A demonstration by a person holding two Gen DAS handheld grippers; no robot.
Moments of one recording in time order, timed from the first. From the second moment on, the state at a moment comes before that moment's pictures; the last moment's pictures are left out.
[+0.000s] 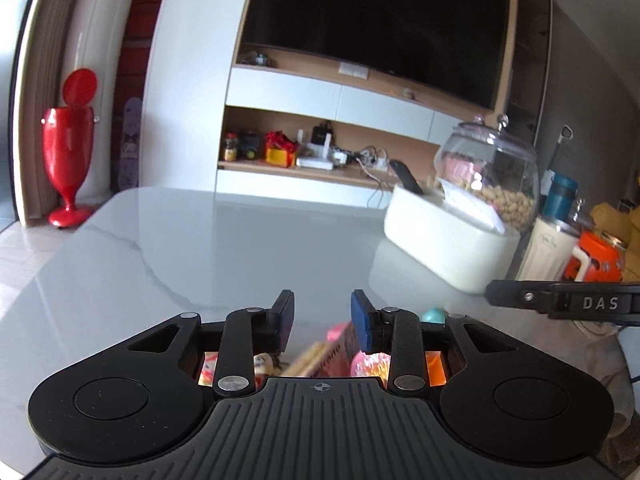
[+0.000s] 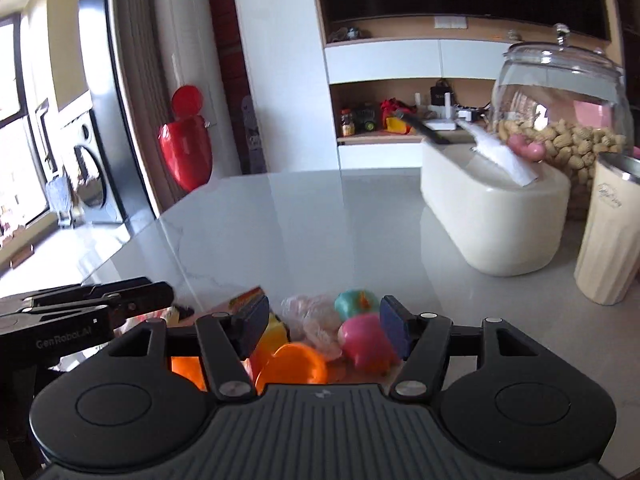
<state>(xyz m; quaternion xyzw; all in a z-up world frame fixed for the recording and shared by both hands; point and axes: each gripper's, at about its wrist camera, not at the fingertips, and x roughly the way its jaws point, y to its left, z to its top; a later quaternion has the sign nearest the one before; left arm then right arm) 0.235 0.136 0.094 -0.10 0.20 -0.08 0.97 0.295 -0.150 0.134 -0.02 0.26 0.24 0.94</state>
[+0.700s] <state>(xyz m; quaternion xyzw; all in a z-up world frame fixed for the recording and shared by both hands) -0.009 0.072 0.027 -0.04 0.42 -0.16 0.89 0.078 -0.233 0.109 -0.07 0.39 0.29 0.87</state>
